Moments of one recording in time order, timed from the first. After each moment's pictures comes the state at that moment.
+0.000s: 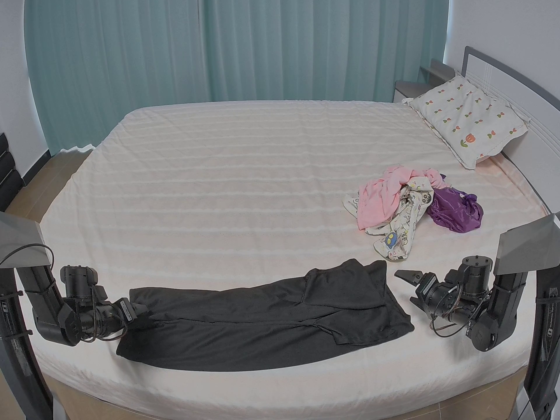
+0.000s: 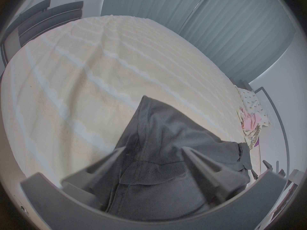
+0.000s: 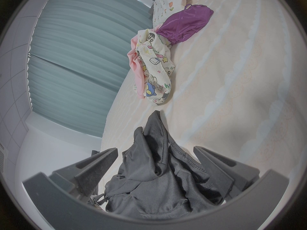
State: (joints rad) left arm 0.17 2.20 -0.40 -1.00 -0.24 -0.44; right arm 0.14 2.35 -0.40 -1.51 0.24 0.96
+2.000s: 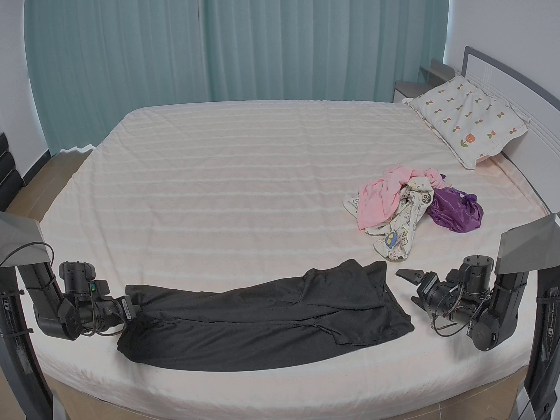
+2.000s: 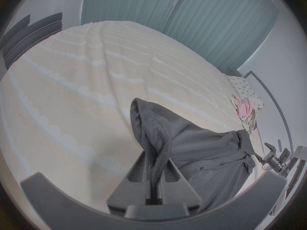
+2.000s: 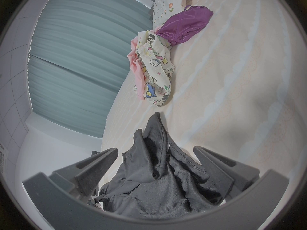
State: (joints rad) left arm 0.20 2.23 -0.46 -0.99 -0.34 -0.26; right arm 0.14 2.34 -0.40 -1.51 0.24 0.96
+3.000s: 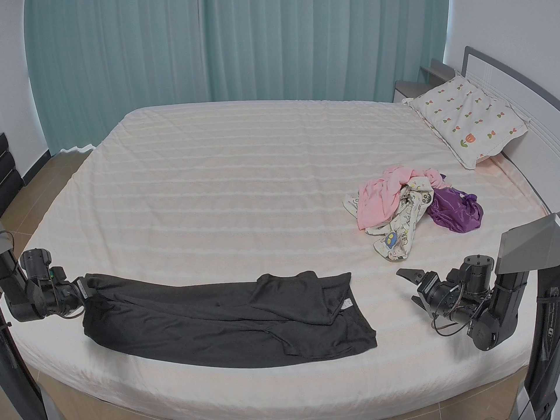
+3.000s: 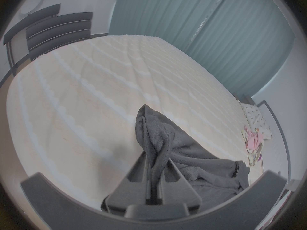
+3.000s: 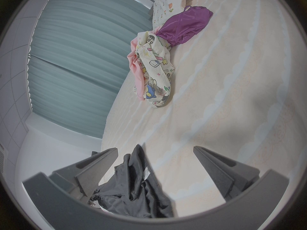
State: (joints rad) left arm 0.49 2.16 -0.58 -0.83 -0.41 -0.26; right arm 0.14 2.34 -0.40 -1.51 0.24 0.96
